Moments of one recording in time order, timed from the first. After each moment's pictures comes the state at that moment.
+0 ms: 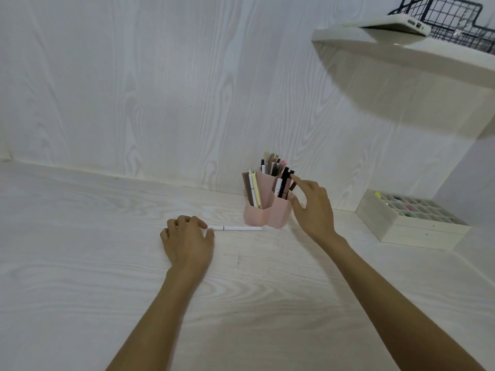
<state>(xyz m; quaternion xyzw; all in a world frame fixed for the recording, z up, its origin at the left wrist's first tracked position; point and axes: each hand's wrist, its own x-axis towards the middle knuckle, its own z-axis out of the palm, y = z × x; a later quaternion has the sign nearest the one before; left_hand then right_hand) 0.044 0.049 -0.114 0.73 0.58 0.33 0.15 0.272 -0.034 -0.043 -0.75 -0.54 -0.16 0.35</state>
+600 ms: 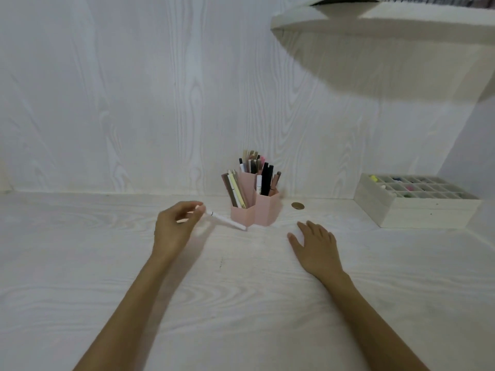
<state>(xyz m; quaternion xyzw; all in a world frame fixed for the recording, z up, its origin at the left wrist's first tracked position) 0.048 0.044 -0.070 0.67 0.37 0.50 0.40 0.302 -0.086 -0.121 -0.87 -0.45 -0.02 0.19</state>
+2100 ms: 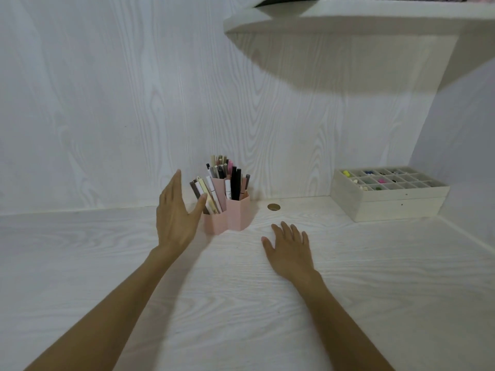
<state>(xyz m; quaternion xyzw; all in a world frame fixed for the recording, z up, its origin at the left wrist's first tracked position) 0.124 0.063 -0.069 0.77 0.40 0.46 0.16 0.298 -0.088 -0.117 -0.87 -0.47 0.04 0.15</state>
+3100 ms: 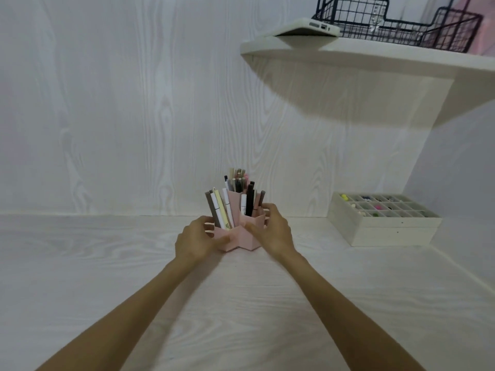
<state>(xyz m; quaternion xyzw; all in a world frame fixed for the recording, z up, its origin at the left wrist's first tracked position) 0.149 0.060 -0.077 0.78 0.45 0.31 0.31 0.287 -0.039 -0.046 -0.77 -0.44 0.08 0.46</state>
